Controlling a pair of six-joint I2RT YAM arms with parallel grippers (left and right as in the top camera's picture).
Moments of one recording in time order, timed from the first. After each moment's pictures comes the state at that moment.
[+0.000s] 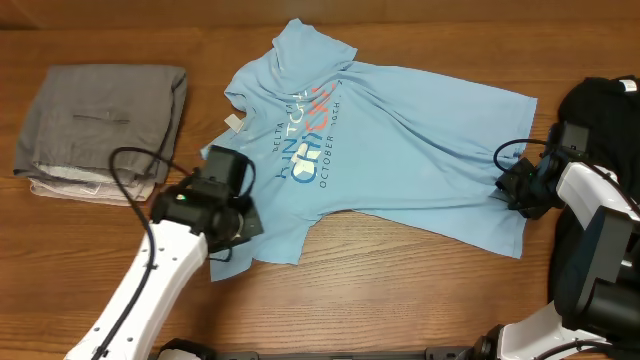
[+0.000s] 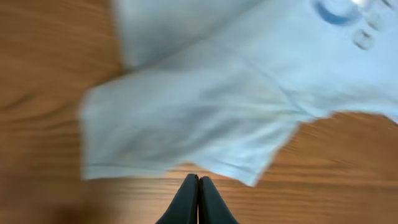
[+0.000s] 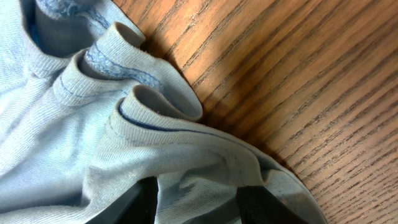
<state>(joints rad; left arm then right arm) -0.31 1.31 0.94 -0.97 0.01 -0.63 -0.34 1.79 1.02 -0.60 -0.10 0.56</state>
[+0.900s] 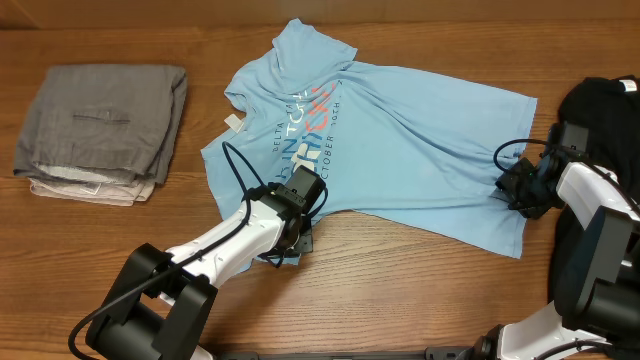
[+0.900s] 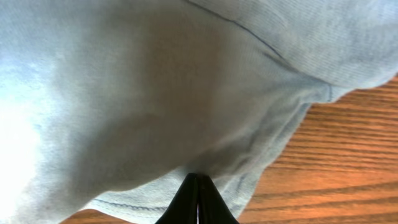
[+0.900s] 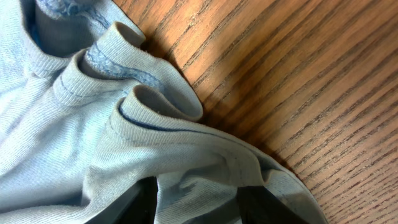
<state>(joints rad) -0.59 1.68 0.90 -0.74 -0.02 -0.68 -0.34 1.79 1.02 -0.60 -0.10 0.56</state>
